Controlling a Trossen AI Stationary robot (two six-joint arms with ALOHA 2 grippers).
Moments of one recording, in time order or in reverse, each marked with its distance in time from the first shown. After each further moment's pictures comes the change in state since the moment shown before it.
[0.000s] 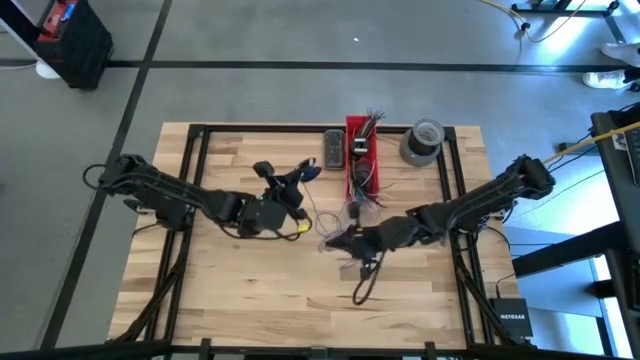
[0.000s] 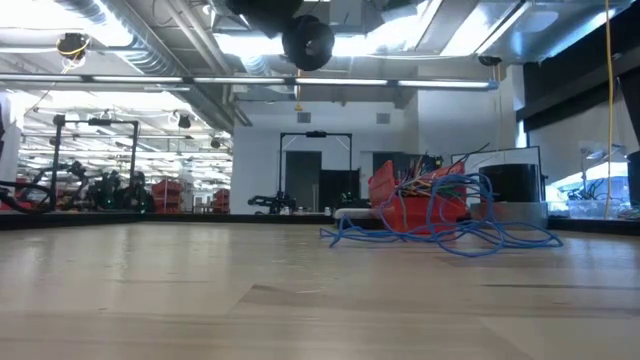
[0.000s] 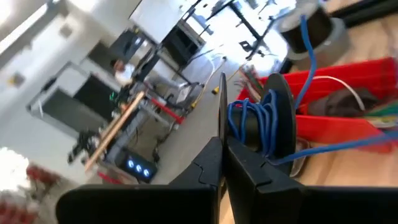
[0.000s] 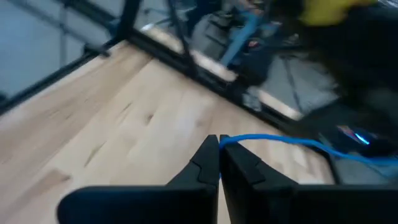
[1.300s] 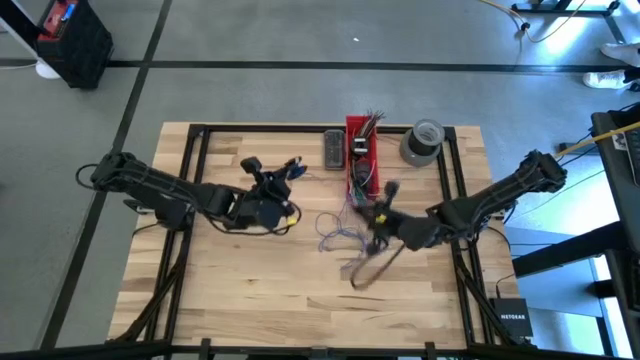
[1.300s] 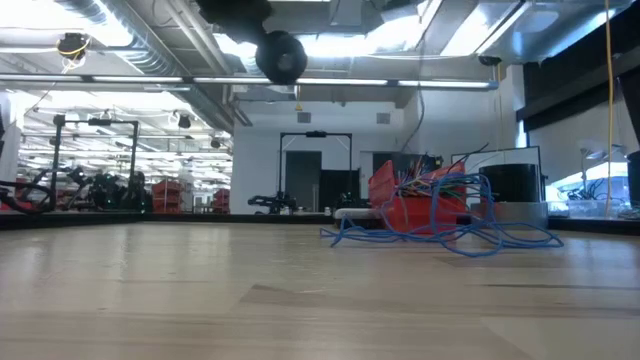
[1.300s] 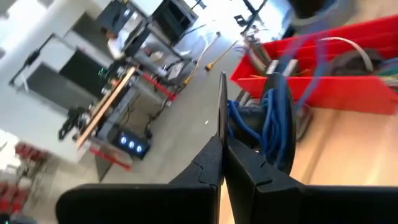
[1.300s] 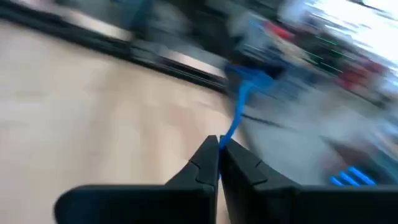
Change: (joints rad) left arm 0.013 -0.083 -0.002 -0.358 0.031 -0.279; right arm 0.061 -0.150 0.001 -0.263 0.600 0.200
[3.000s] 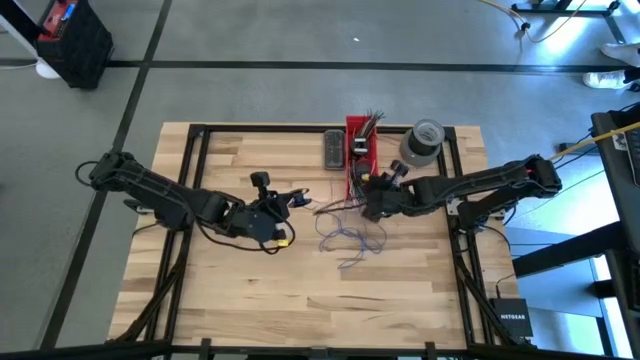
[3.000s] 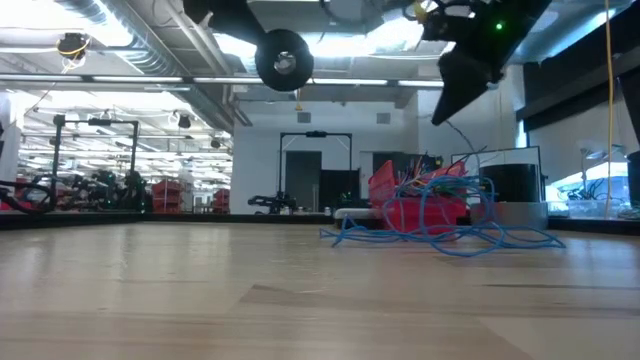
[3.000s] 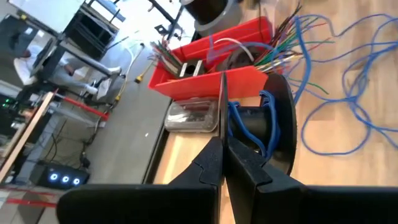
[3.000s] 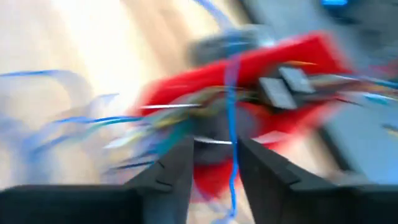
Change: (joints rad) left arm -0.081 -0.020 -0.001 -0.078 0.284 -0.001; right arm -0.327 0.089 -0.002 -0.585 -0.197 0.574
